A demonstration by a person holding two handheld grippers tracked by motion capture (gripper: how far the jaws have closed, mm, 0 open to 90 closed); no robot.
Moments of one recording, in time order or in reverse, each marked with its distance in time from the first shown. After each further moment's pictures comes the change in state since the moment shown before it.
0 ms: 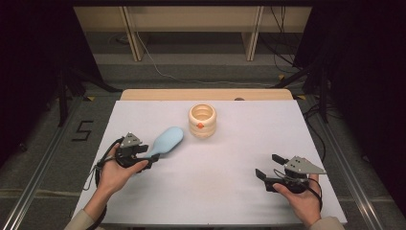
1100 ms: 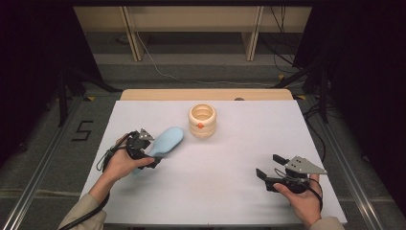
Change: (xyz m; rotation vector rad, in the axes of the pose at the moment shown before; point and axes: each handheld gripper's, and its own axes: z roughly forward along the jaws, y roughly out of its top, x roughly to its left) left arm 0.012 0.016 0.040 0.274 0.032 0.154; right arm -0.001 -0.001 -0.001 0.001 -0.009 0.015
